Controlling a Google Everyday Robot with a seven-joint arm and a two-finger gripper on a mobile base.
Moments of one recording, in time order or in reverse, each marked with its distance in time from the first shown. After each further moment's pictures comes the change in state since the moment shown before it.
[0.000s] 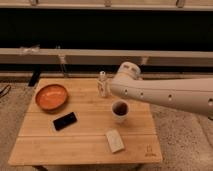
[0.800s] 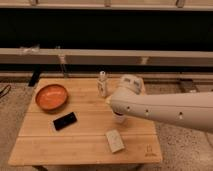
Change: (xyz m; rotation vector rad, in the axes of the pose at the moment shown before) arm -0.089 0.027 -0.037 0.030 -0.092 -0.171
